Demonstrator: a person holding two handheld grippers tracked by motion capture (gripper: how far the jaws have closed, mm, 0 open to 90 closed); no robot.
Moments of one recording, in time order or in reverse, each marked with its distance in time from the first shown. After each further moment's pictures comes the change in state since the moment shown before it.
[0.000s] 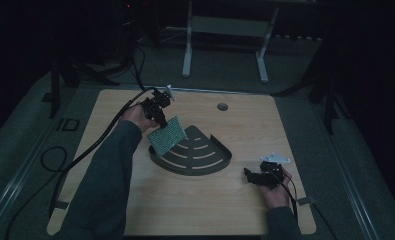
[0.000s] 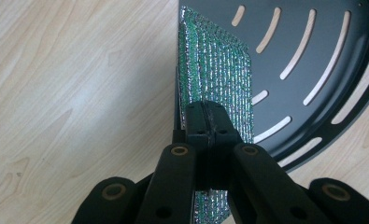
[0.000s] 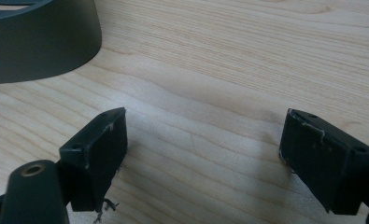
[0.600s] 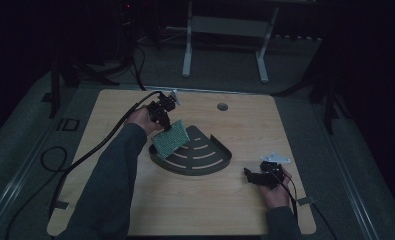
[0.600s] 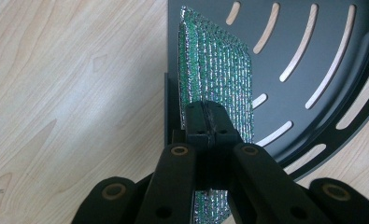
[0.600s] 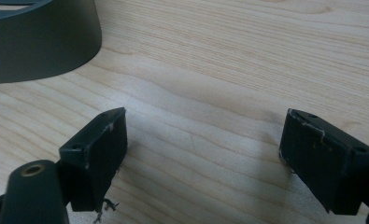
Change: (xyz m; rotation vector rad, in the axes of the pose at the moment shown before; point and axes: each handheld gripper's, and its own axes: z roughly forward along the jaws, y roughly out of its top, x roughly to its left) left arm -0.007 0.007 0.018 0.022 -0.008 0.026; right arm 0.000 0.000 0.000 0.000 0.001 -0.001
